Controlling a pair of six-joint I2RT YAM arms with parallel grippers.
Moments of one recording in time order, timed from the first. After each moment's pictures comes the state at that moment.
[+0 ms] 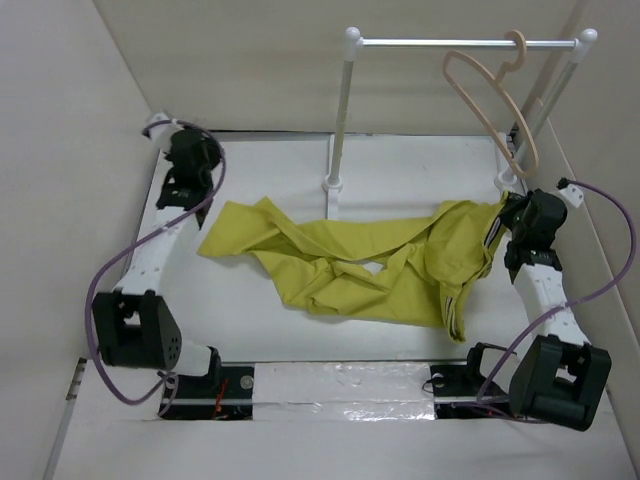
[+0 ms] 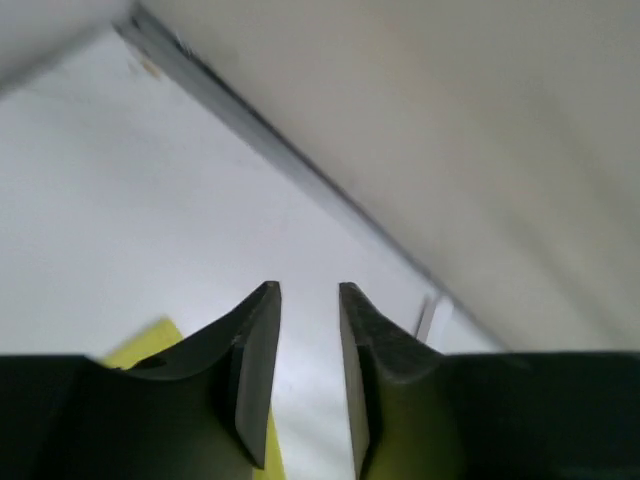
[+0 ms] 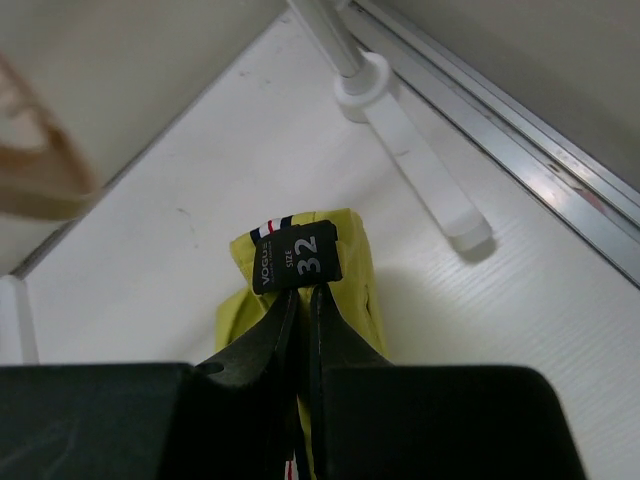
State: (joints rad) left arm -0.04 1.35 1.21 -0.05 -0.38 -0.73; right arm -0.29 1.13 0.72 0.10 0.16 0.52
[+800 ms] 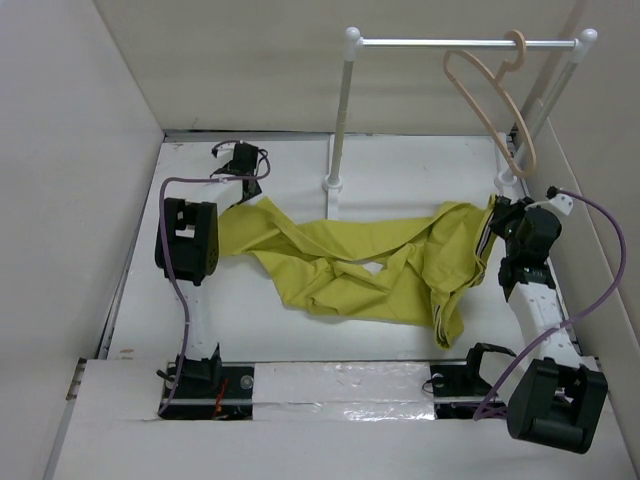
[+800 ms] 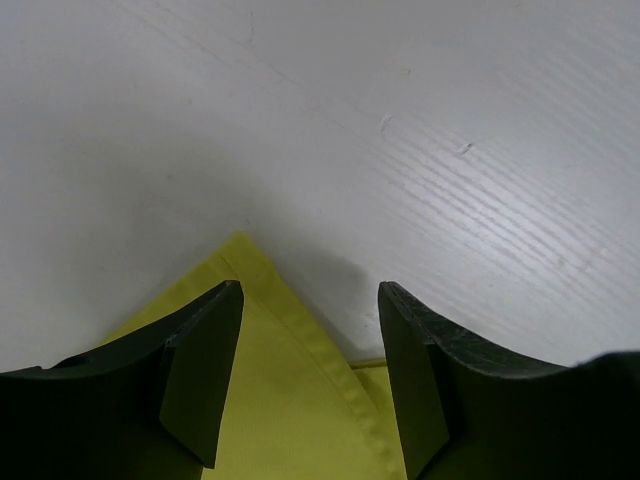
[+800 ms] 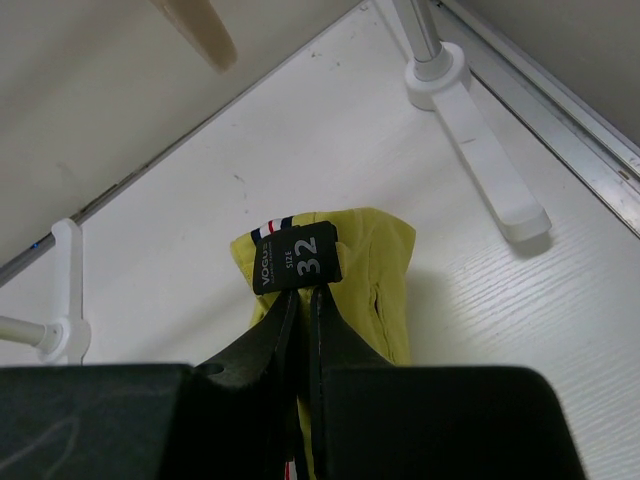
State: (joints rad) left arm -0.18 2.07 1.50 -0.34 -0.45 -0.58; right arm -0.23 0.98 0.57 0.21 0.03 0.49
